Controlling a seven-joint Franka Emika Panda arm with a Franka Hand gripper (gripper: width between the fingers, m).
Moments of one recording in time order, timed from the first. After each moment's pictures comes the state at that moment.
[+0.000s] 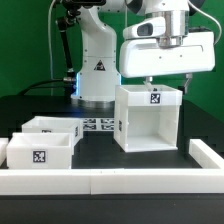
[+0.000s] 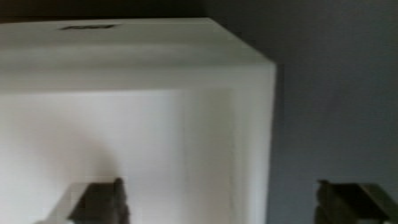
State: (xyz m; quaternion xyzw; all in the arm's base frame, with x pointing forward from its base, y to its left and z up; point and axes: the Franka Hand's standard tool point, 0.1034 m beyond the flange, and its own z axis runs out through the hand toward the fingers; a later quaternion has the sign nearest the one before) arm 0.429 0.118 0.099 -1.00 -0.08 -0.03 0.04
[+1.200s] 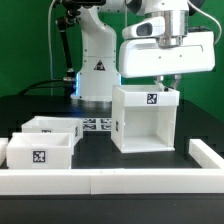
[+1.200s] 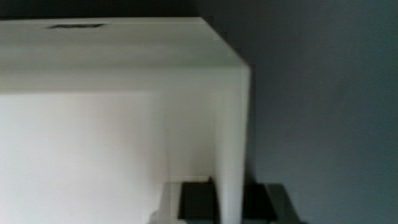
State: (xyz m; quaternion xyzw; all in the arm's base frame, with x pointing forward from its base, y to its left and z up) arm 0.444 0.113 0.099 -1.00 -0.07 -0.04 0.04
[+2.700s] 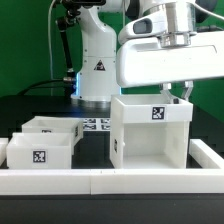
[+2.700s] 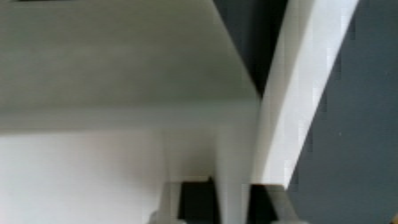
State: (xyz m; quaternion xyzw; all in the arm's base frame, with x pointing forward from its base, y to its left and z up) arm 0.564 0.098 0.103 -0.99 -0.01 -0.14 0.06
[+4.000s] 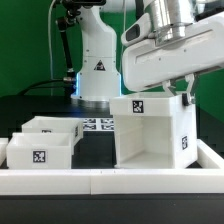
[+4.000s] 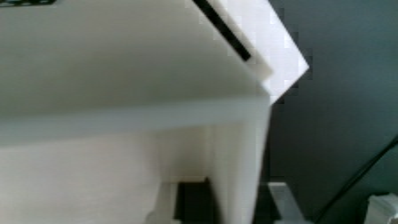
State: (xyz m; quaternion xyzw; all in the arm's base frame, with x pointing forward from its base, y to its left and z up) arm 0.597 0.095 0.116 -0.89 0.39 -0.18 0.13
